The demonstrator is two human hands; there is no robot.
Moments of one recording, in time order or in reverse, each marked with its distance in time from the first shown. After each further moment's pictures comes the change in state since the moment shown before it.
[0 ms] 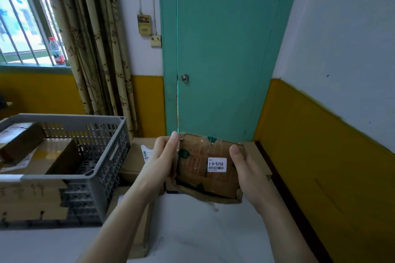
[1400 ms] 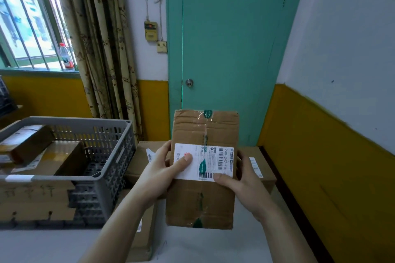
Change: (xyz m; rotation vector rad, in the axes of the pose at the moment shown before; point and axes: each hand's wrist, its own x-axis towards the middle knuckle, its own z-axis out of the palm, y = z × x) left_hand -0.002 -0.014 -0.021 0.001 -0.077 0.003; right_hand 0.008 0.019 0.010 -0.038 -0.125 0.032
